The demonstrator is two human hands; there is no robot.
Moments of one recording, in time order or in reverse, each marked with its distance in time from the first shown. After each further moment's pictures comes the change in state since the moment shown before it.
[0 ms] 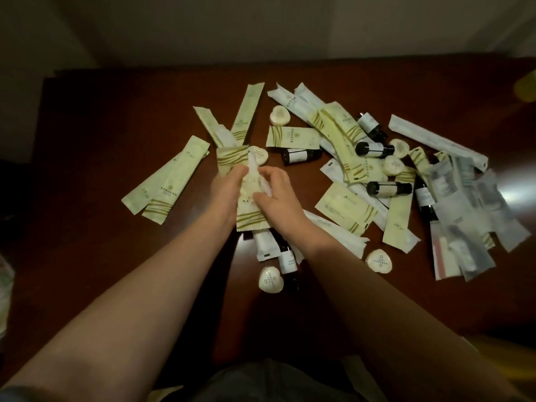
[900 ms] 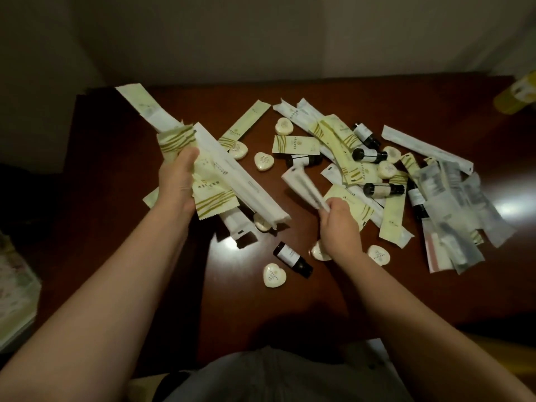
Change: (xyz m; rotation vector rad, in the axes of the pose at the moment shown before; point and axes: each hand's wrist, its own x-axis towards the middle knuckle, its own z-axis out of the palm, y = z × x) left_hand -0.031 0.063 -0.064 -0.170 0.087 0.224; right_hand -0.055 0.050 -0.047 -0.496 0.343 0.142
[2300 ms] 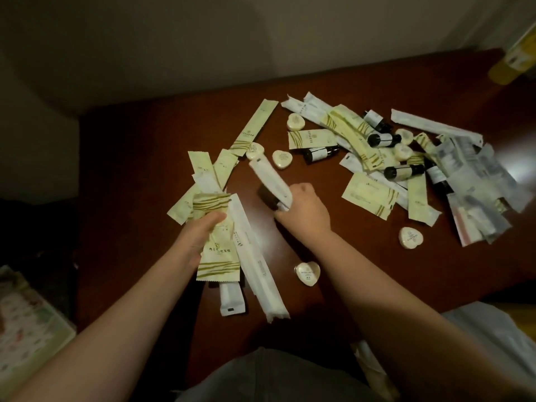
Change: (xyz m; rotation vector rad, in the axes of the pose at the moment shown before) left_hand 0.017 -0.032 -0.090 0.415 -0.262 -0.348; right_hand -0.008 -0.103 0.055 -0.078 -0.075 -0.063
